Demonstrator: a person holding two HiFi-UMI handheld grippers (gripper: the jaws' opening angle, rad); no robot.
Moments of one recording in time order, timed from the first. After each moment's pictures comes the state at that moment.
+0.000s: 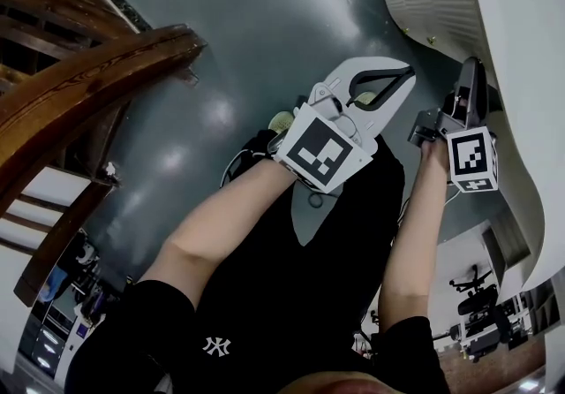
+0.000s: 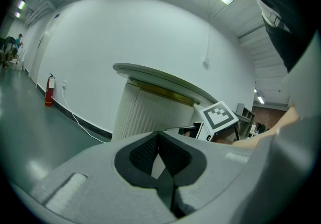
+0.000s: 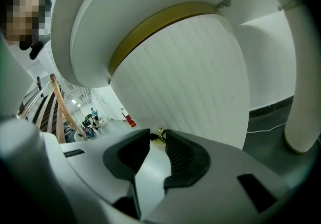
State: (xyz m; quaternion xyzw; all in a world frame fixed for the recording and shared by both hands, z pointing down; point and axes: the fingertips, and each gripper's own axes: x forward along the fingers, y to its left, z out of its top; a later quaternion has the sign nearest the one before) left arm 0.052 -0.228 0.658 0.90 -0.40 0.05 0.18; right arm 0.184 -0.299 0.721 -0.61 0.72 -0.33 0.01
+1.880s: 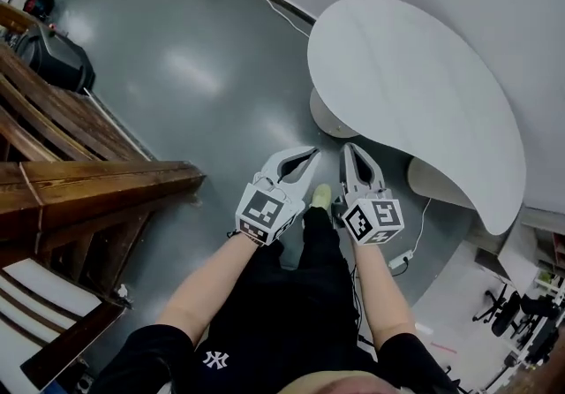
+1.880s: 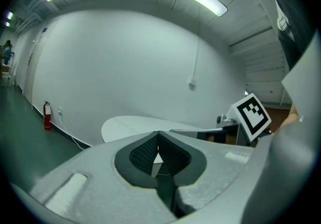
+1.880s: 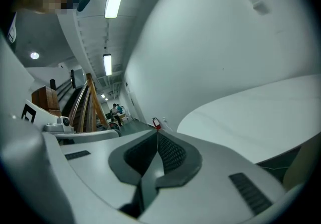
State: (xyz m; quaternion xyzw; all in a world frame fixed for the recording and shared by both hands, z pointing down) left arm 0.029 -0.151 0.364 0.91 -0.38 0.06 0.14; right arm 0.093 -0.170 0.388 -0.52 0.82 -0.23 0.00
